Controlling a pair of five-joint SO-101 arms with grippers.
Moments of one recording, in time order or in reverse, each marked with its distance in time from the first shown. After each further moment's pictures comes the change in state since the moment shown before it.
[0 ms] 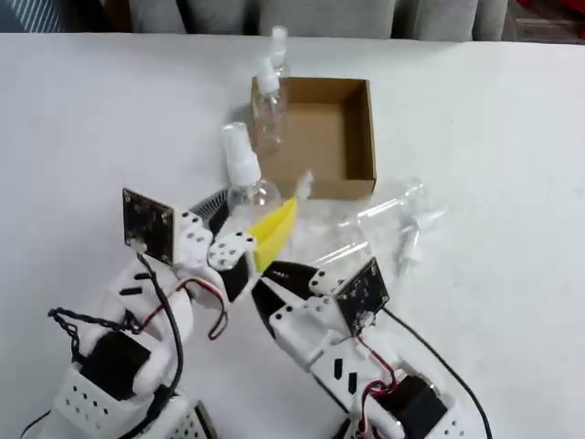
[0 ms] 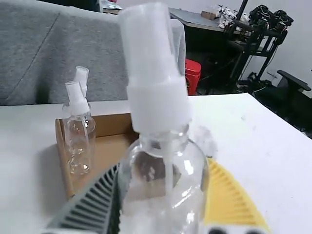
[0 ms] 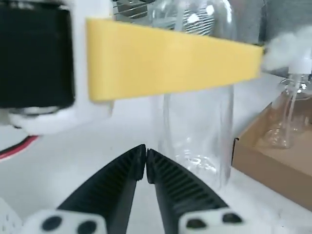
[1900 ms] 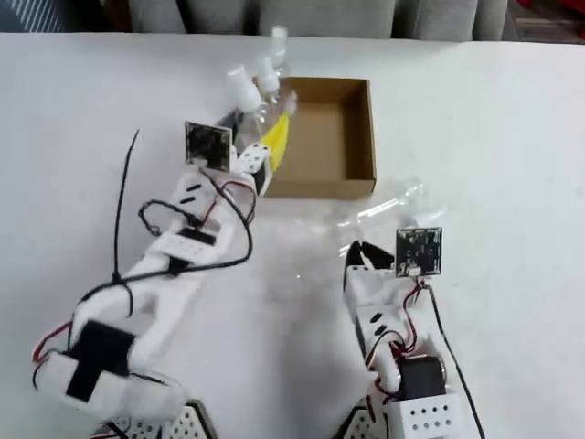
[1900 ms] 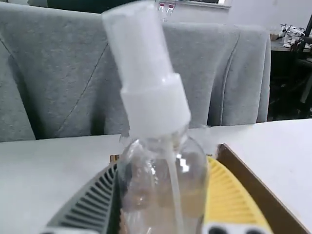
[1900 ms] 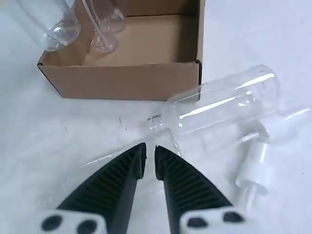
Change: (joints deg) left arm -13.8 75.9 -9.1 -74.5 -8.0; right arm 33.8 0.6 14.9 3.3 -0.1
